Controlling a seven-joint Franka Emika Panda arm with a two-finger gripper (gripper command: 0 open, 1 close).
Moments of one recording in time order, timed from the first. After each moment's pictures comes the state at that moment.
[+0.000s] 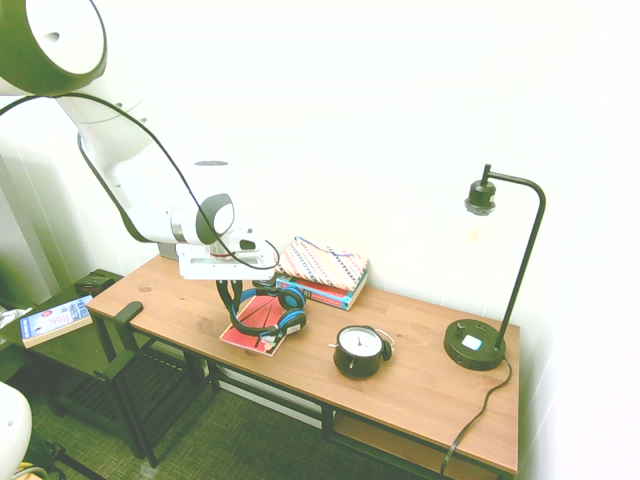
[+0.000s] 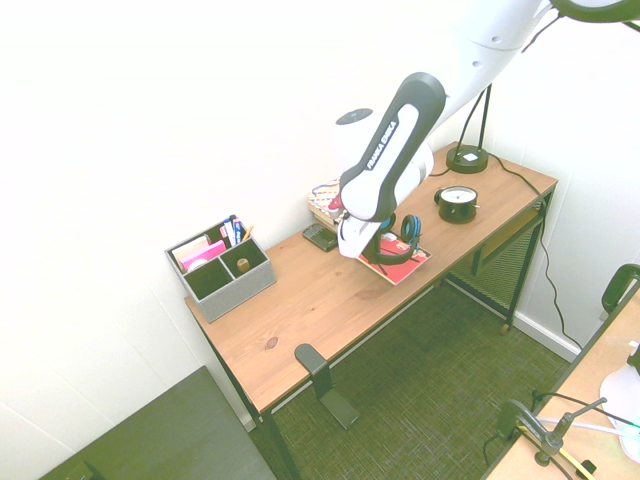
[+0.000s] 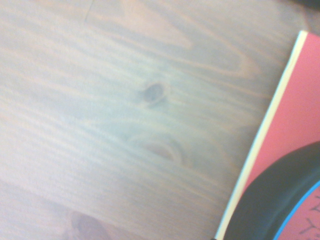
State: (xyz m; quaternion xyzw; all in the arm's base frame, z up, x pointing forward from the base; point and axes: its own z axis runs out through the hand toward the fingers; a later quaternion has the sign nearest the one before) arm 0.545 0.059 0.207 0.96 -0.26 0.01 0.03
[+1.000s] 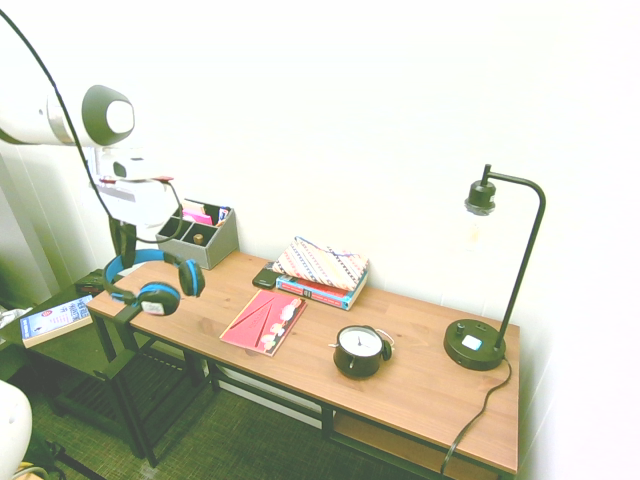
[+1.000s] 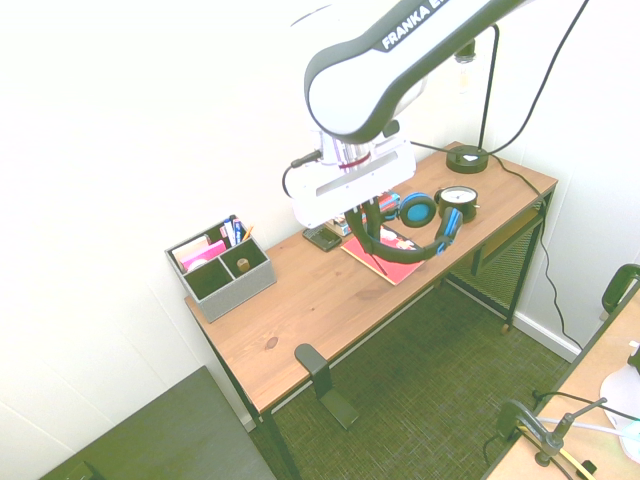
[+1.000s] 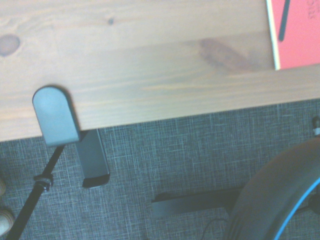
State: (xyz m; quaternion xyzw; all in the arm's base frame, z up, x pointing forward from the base) arm 0.419 0.192 0.345 0.88 -0.47 -0.07 0.05
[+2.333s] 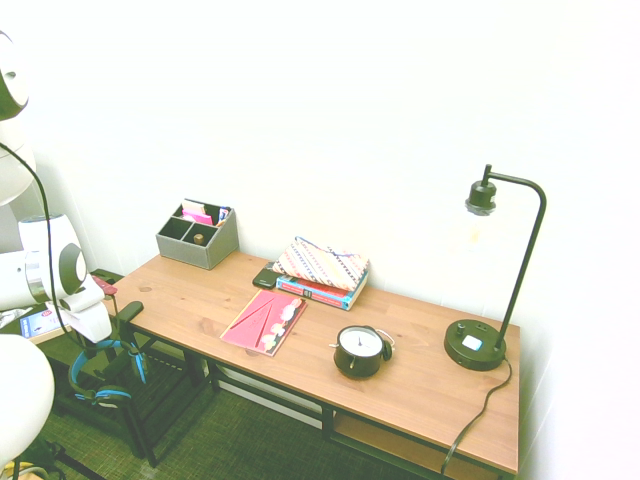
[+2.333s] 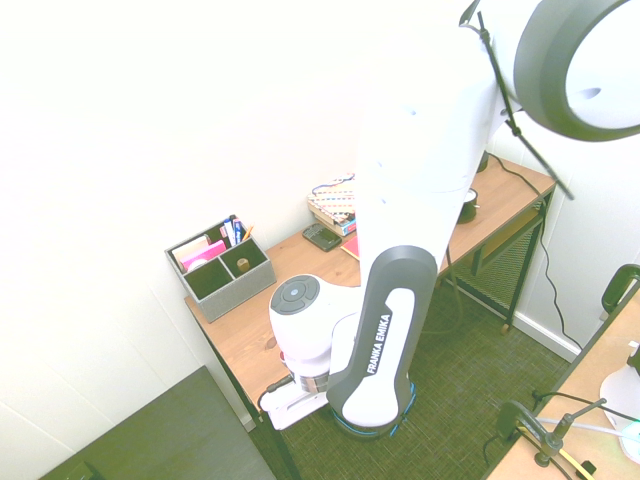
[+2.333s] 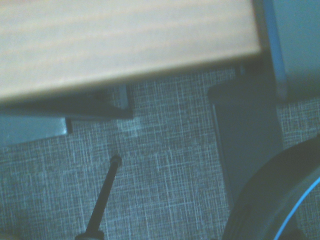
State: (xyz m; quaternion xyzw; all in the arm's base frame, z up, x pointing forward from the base) arm 0.378 0.340 0.086 0.87 -0.48 0.00 0.01
